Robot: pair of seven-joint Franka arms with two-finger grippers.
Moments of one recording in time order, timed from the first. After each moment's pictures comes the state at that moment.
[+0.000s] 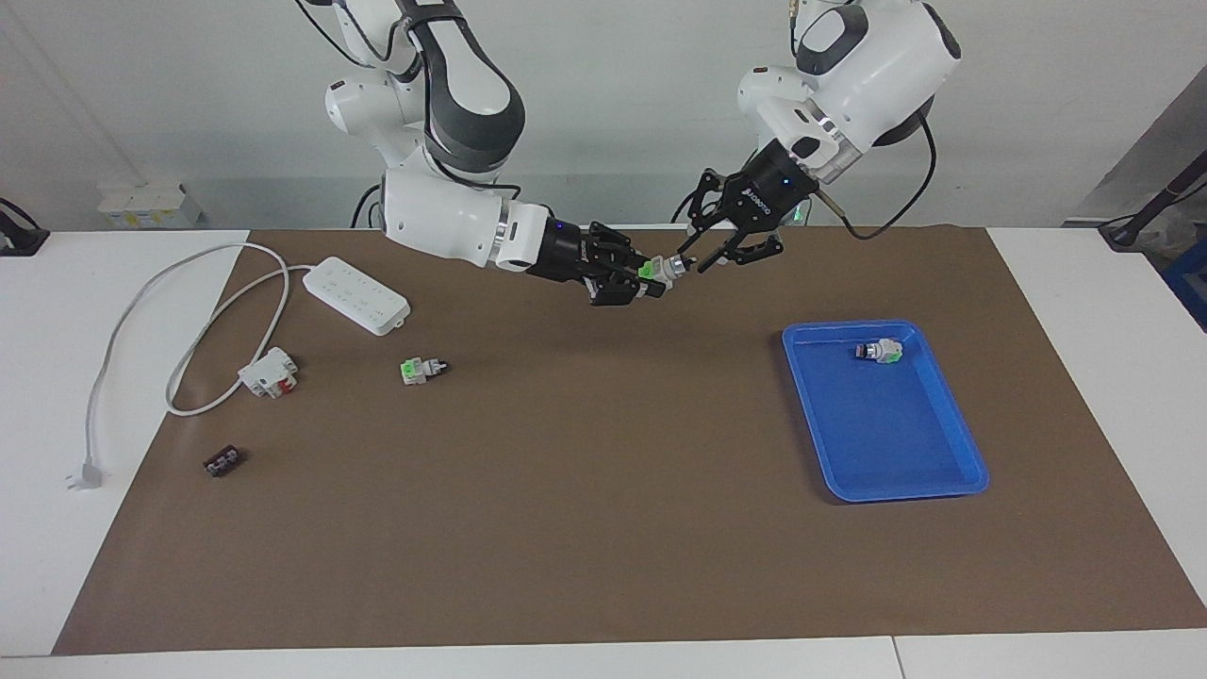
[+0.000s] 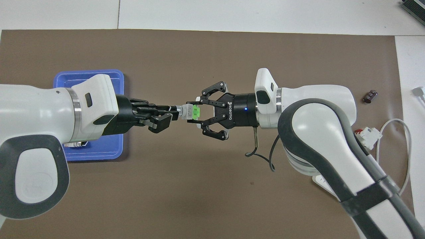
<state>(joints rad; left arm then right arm) -0.31 -0.14 -0.09 -1.93 -0.71 2.11 0.40 0.42 0.14 0.01 -1.87 1.37 2.15 -1.99</state>
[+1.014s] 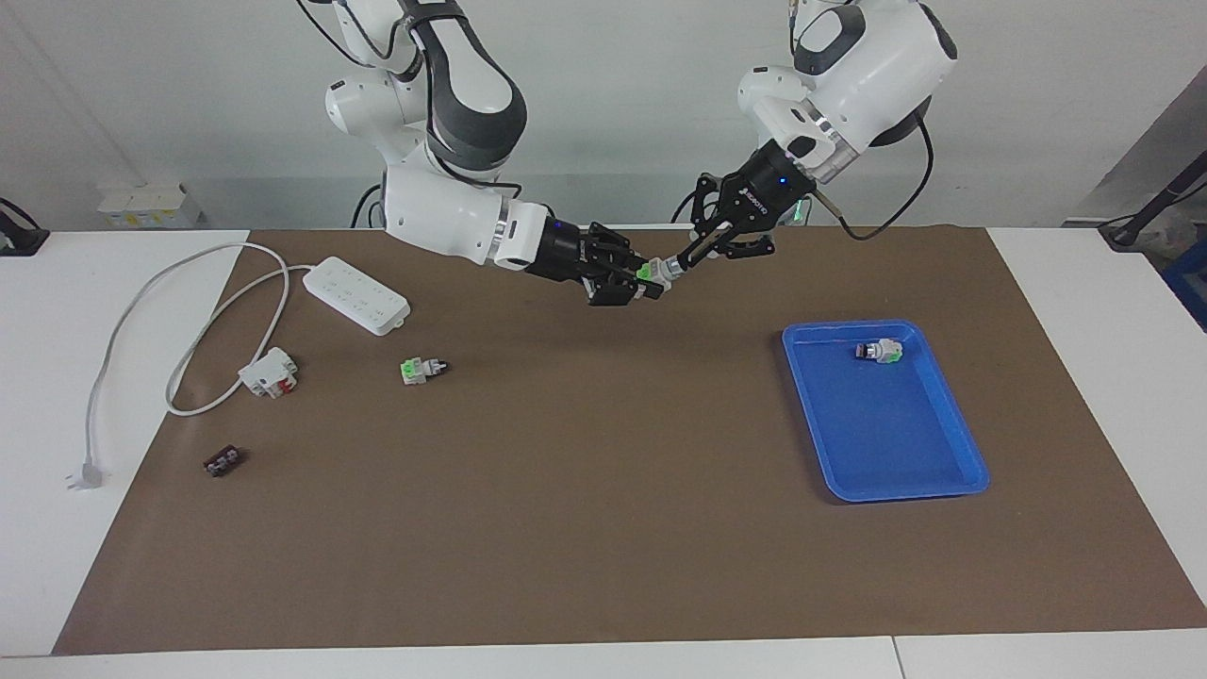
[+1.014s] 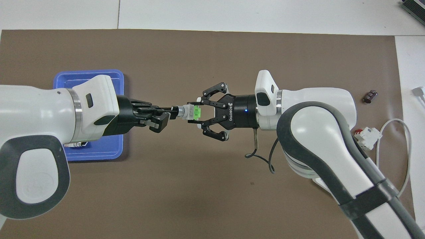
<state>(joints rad) -0.31 -0.14 -0.08 -1.94 -0.71 2.11 0.37 0.42 0.13 0.01 -1.89 1.37 2.17 -1.99</state>
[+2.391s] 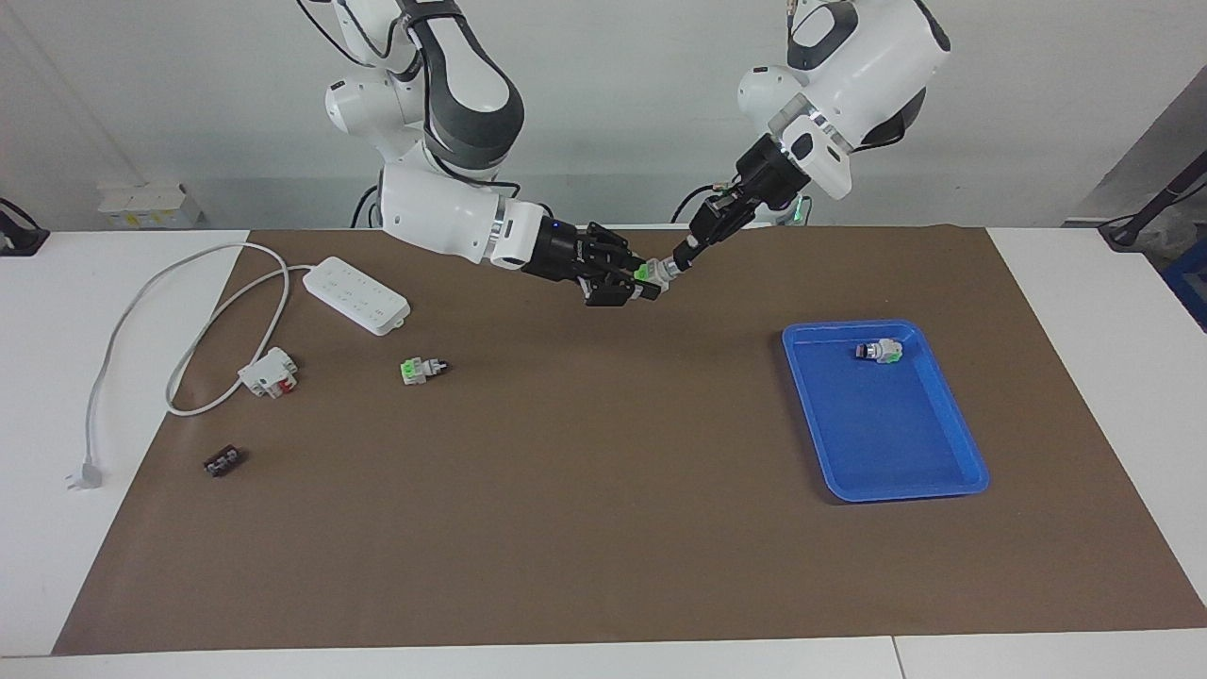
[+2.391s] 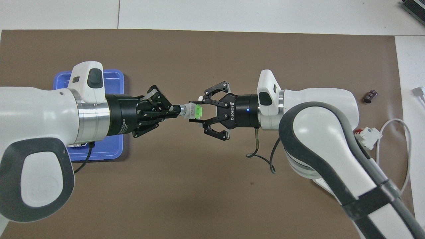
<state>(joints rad) -0.31 -0.14 -0.10 -1.93 -0.71 2.15 -0.82 0.42 0.12 0.01 -1.90 1.37 2.18 -1.99</state>
